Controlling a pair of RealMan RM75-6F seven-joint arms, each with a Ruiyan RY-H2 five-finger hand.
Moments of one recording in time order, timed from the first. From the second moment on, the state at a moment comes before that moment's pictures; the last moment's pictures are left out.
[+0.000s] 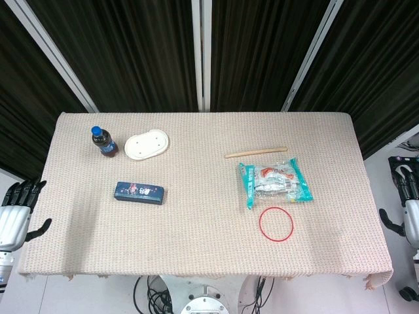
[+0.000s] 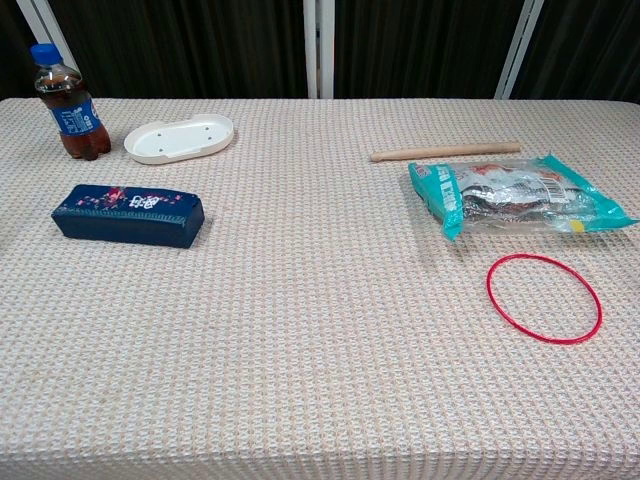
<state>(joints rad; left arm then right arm) -0.16 -1.11 -0.01 -1.49 1.48 1.45 -0.04 0.09 -1.02 0.13 -1.60 -1.38 1.45 0.04</state>
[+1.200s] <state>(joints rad) -0.41 -1.16 -0.06 -1.62 1.45 1.06 -0.02 0.09 -0.98 0.14 -1.60 -1.40 1.46 0.10</state>
